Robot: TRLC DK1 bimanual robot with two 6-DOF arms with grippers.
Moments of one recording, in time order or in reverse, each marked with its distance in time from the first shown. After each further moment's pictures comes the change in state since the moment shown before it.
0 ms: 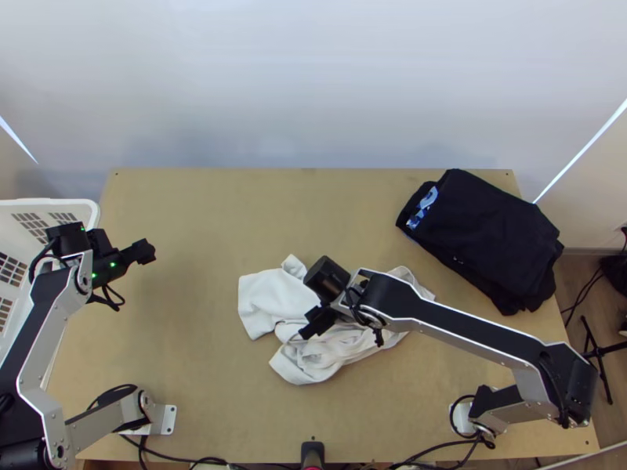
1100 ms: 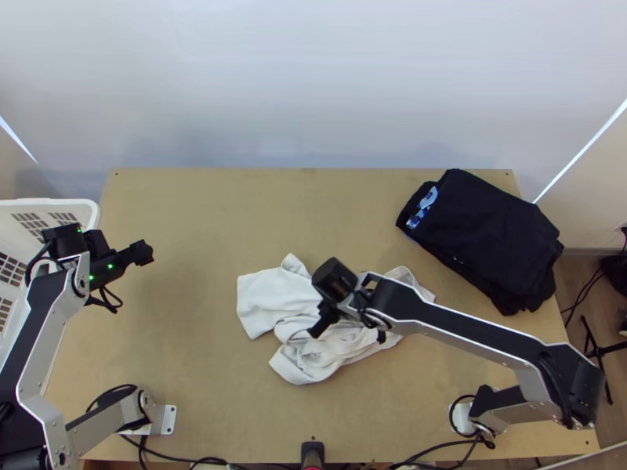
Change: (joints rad) left arm 0.009 -0.033 -0.002 -0.022 0.000 0.014; right arm -0.031 -0.034 -0.116 0.175 0.079 -0.201
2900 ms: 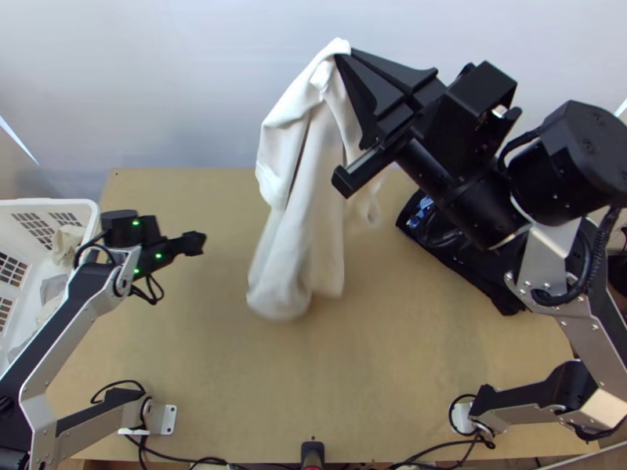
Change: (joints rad) left arm -0.389 0.029 0.037 0.131 0.009 -0.157; right arm -0.036 -0.035 1.038 0.262 0.096 -0.306
